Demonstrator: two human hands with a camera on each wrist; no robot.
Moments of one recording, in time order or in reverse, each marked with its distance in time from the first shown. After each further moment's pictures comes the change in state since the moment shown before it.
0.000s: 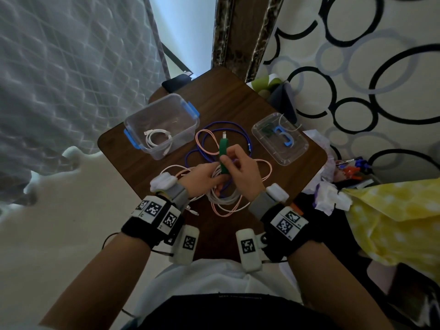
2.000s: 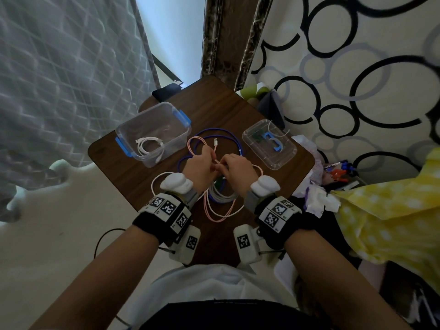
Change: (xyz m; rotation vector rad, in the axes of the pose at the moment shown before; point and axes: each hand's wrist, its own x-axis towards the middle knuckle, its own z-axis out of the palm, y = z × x) left_hand 0.013 0.010 0.012 0.430 0.360 -0.123; right_hand 0.015 0.011 0.002 -0.568 -0.214 0.139
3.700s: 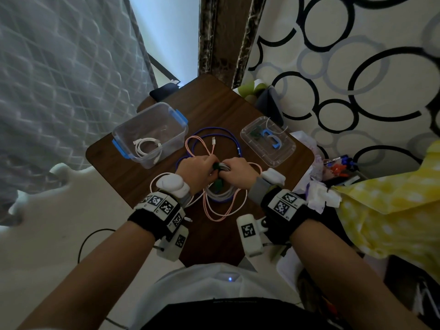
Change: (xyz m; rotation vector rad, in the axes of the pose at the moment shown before) left_hand -0.019 -0.037 -0.019 0.296 0.047 0.242; right_hand 0.007 -0.034 -0.010 0.082 -0.315 -0.005
